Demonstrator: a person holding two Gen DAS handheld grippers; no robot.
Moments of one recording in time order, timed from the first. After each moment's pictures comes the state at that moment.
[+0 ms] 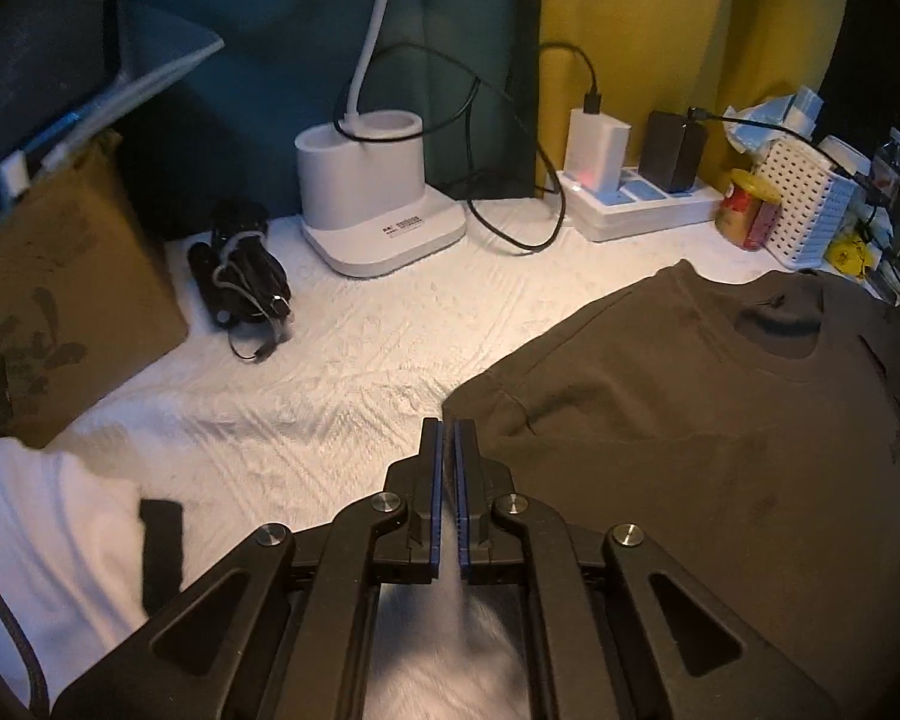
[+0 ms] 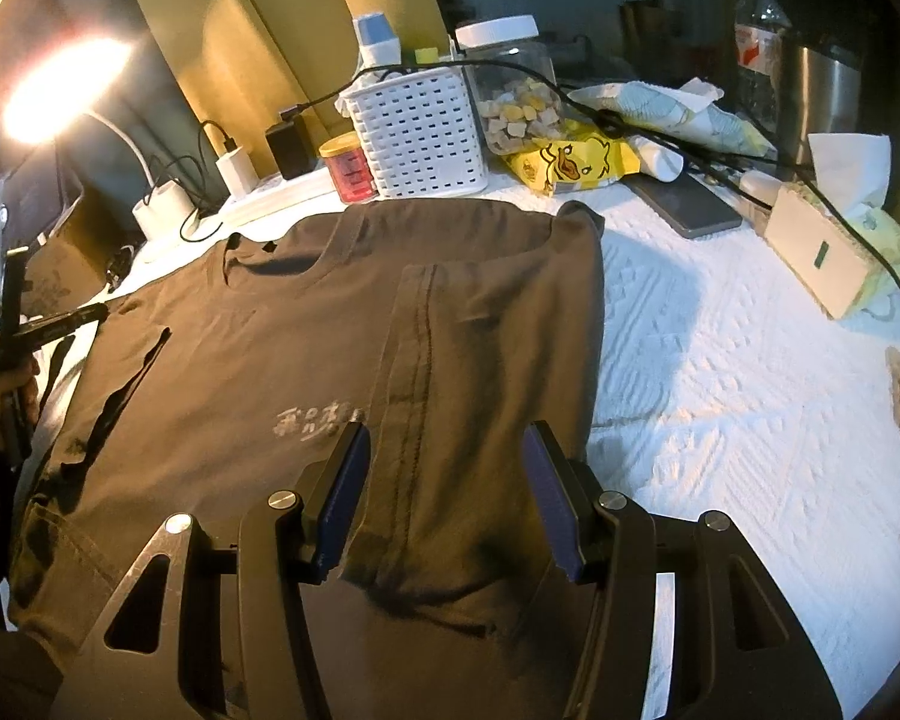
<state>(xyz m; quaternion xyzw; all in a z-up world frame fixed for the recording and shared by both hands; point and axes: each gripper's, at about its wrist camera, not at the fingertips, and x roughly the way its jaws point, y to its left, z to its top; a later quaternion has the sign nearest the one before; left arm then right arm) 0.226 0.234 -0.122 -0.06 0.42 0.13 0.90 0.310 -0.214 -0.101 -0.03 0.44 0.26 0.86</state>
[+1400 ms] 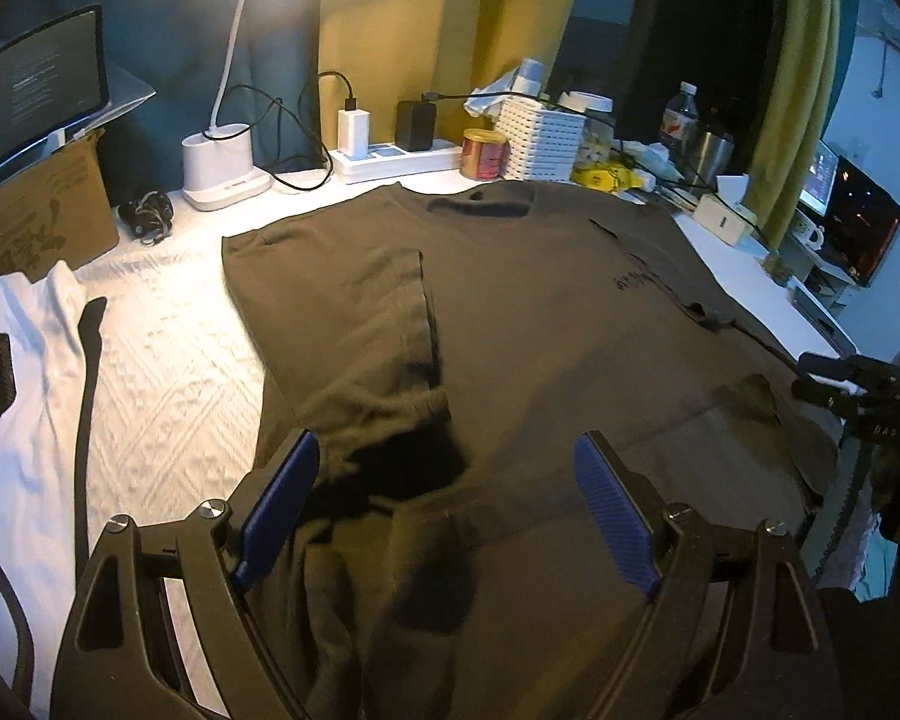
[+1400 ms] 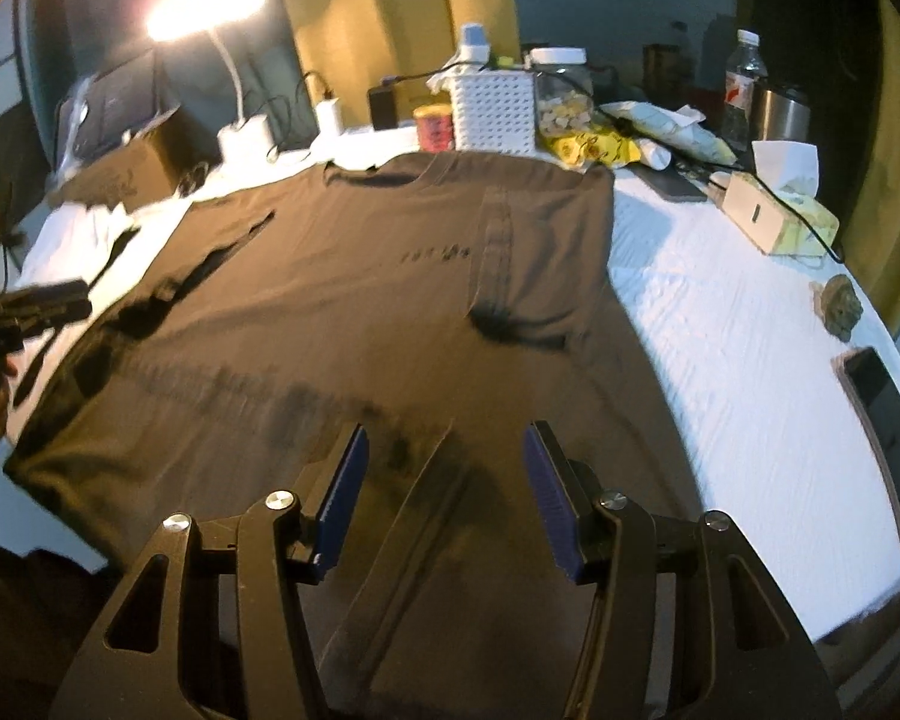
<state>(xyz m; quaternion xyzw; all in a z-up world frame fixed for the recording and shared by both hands) 0.060 0.086 -0.096 -0.08 0.38 -0.01 0.92 0.145 -0.231 -0.089 -0.11 0.42 0.28 0.86</state>
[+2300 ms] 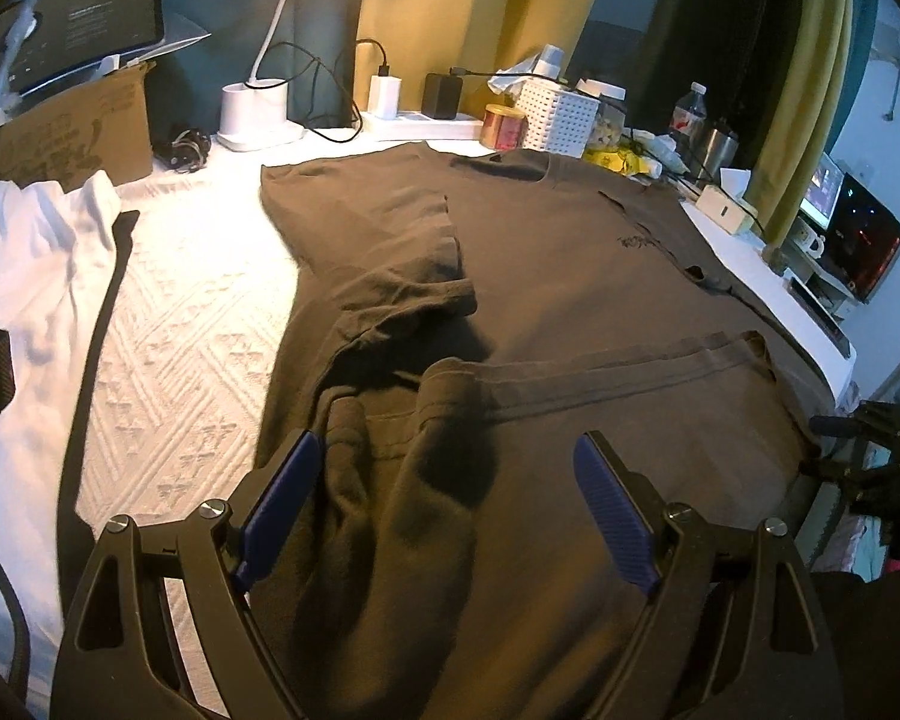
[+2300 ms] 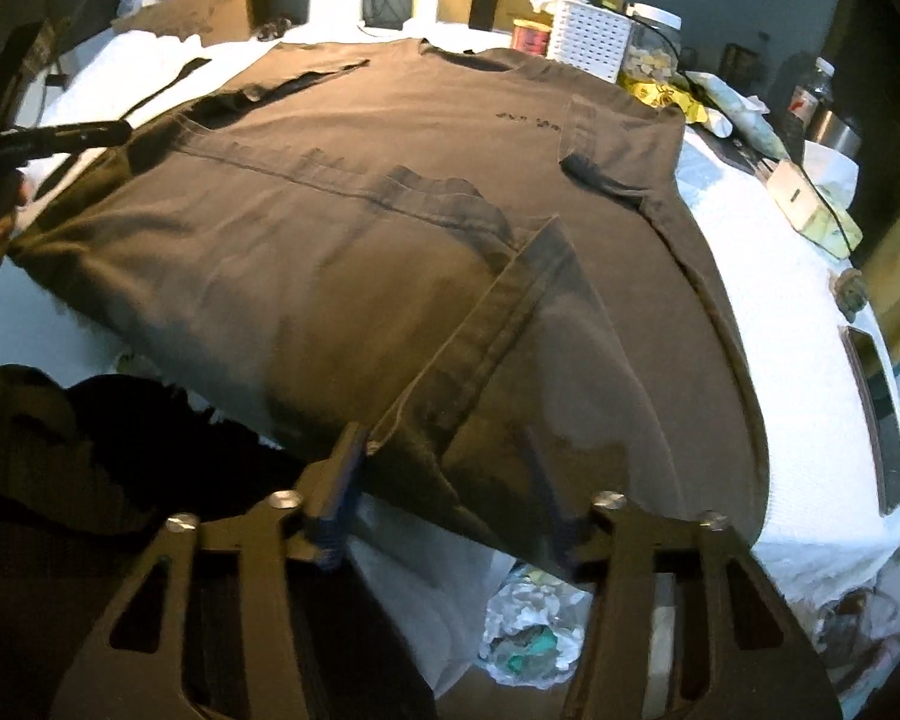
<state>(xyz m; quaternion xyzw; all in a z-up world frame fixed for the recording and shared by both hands) 0.013 0.094 -0.123 -0.11 0.39 0.00 0.91 0.069 -0.238 -0.117 -0.22 0.45 0.32 0.81</state>
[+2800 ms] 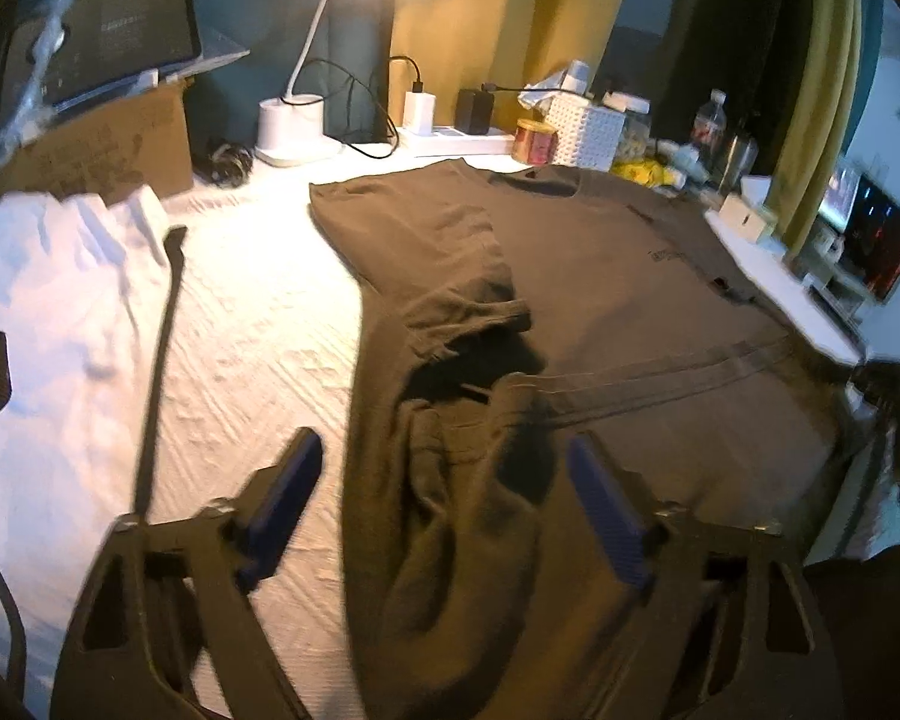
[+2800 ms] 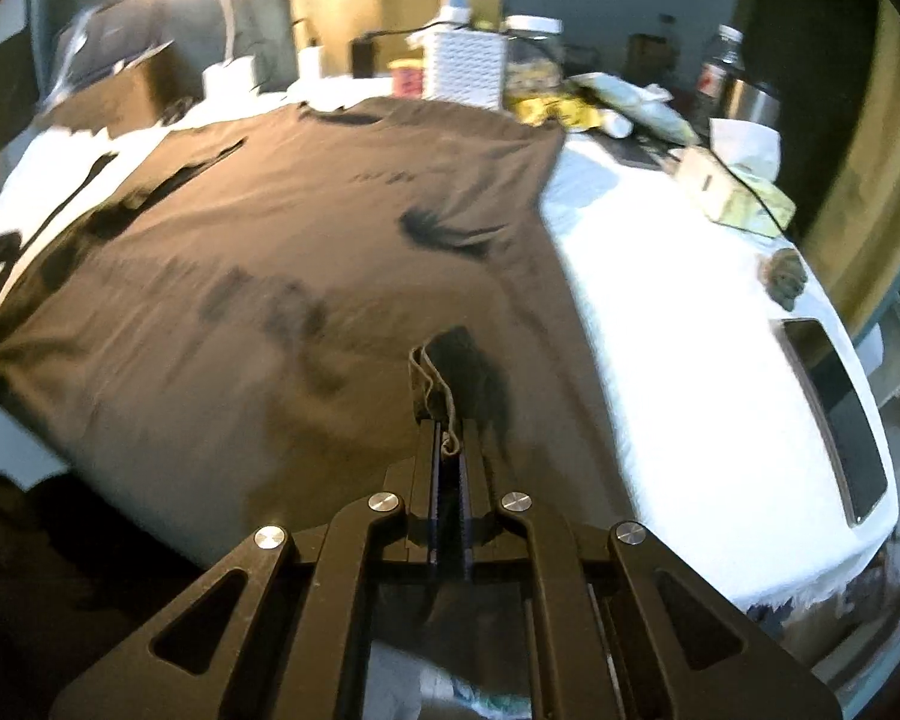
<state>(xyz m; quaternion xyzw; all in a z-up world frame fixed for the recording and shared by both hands) 0.004 0.113 -0.109 -0.08 0.39 0.03 0.92 0.146 -0.284 -0.102 -0.16 0.42 0.24 0.86</state>
